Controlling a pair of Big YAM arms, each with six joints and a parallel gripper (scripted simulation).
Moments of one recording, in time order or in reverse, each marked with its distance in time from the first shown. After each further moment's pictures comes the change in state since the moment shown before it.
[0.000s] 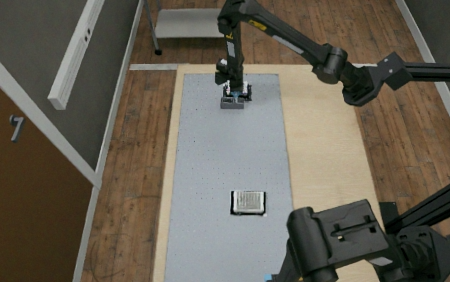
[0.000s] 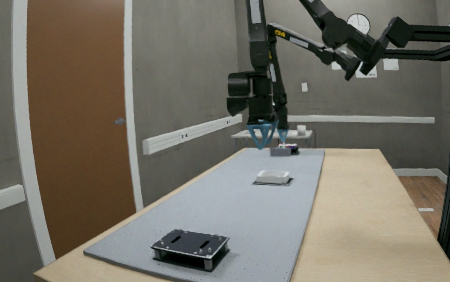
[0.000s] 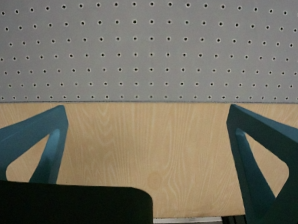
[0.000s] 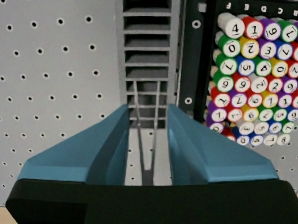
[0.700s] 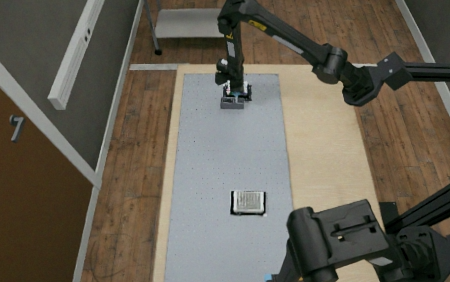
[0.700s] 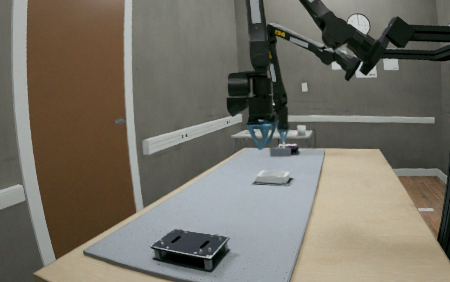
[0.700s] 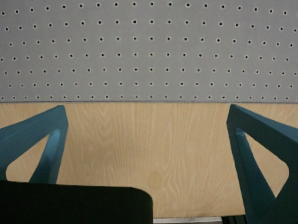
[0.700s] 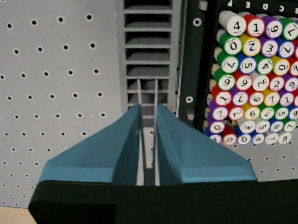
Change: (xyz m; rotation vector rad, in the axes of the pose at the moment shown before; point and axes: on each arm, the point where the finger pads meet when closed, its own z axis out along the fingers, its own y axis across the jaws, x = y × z) left arm 0.000 0.000 0.000 0.000 0.000 0.000; right arm 0.002 0.001 0.000 -0.001 0.002 0.001
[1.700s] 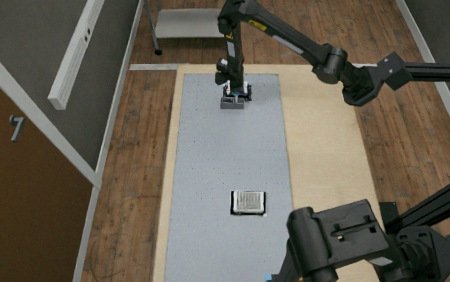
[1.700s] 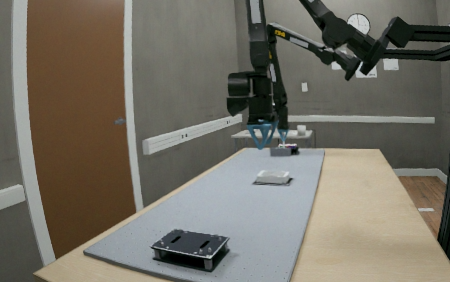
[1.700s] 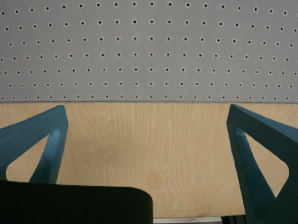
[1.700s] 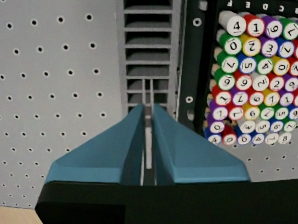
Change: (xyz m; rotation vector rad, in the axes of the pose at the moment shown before) left arm 0.000 0.000 0.000 0.000 0.000 0.000; right arm 0.000 0.000 0.000 0.000 0.000 0.000
